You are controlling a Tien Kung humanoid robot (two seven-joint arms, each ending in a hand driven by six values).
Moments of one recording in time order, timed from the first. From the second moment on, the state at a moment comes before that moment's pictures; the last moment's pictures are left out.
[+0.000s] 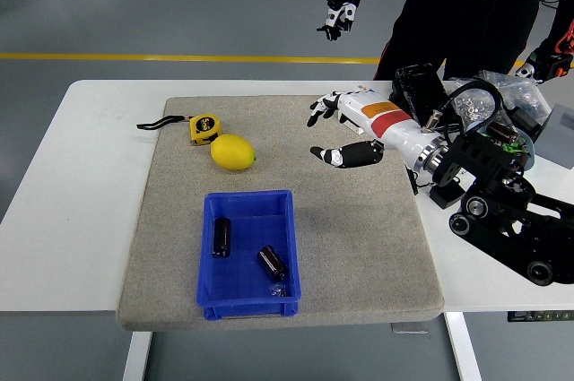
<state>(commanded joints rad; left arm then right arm) -0.17 0.10 -0.56 -0.25 1.07 0.22 0.29 0.84 -0.37 0.48 1.20 -1.47 -0.30 0.13</state>
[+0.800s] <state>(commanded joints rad) -0.15 0.09 -0.55 -0.25 1.06 0.23 0.29 0.40 -0.33 0.88 1.31 -0.74 -0.21 0.29</state>
